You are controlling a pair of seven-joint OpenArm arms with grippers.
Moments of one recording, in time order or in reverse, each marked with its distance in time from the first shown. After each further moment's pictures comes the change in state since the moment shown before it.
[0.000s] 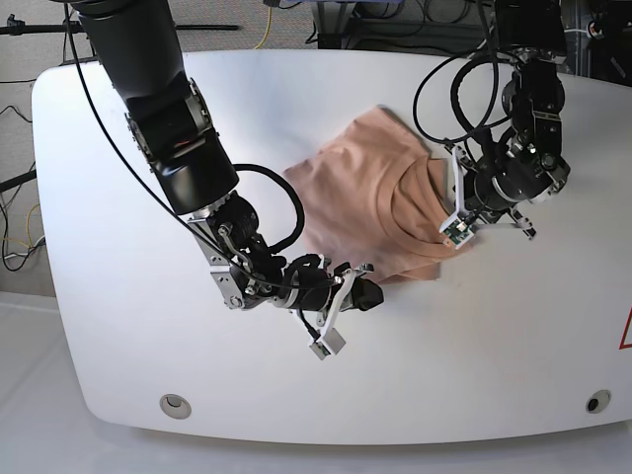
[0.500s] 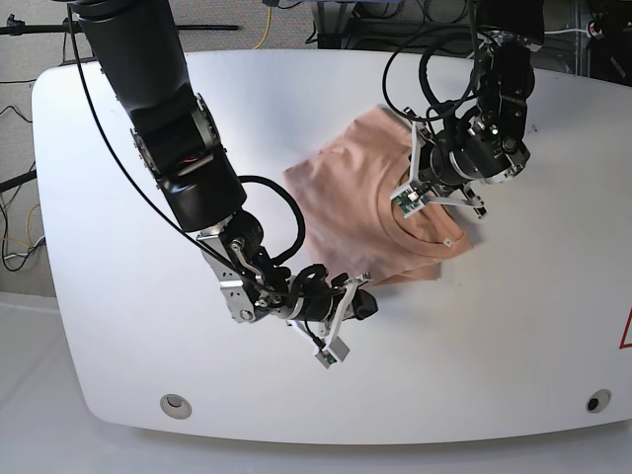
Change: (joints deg) left arm 3.7 3.2 7.8 0.0 -0.2 -0.1 -0.5; right arm 4.2 -2.6 0.1 -8.3 -8.7 0.8 3.5
